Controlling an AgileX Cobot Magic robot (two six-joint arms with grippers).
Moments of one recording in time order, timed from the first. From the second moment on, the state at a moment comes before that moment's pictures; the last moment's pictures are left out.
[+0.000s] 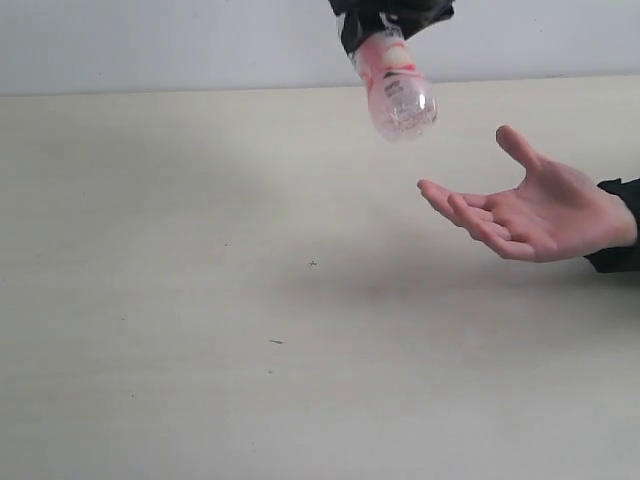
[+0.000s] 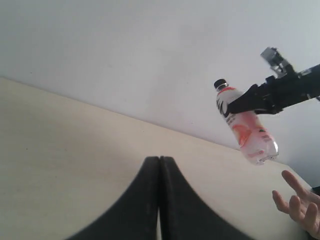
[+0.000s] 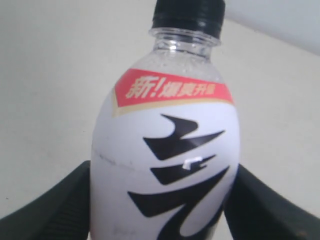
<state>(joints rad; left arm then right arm) -0.30 0.02 -0.02 0.78 0.15 -1.24 0.32 2.17 -2.06 0.23 1.00 -0.19</state>
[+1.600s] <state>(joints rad) -0.30 0.02 -0.02 0.78 0.15 -1.24 0.32 1.81 -1.40 -0.03 1.13 -0.03</state>
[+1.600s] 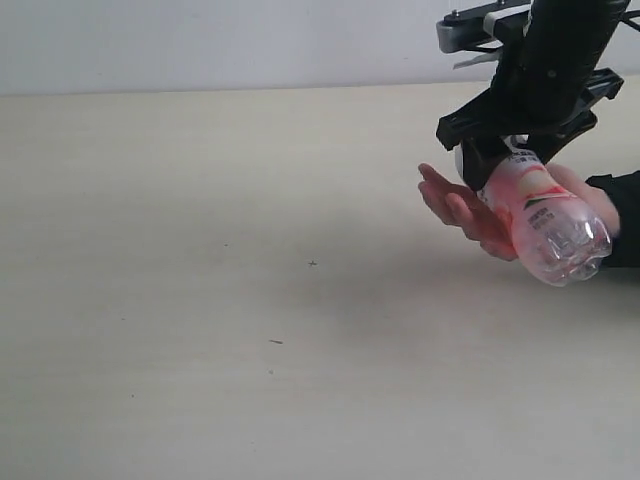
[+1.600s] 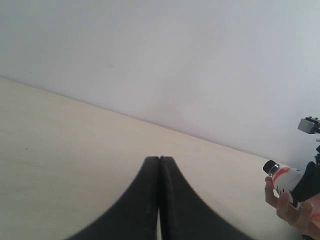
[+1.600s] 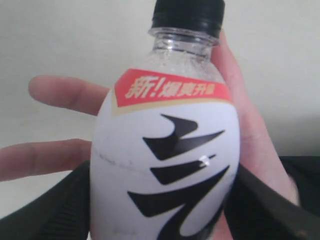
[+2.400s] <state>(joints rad) -0.30 0.02 -0.02 0.78 0.15 -1.24 0.32 1.80 -1.38 -0.05 1.08 -0.03</state>
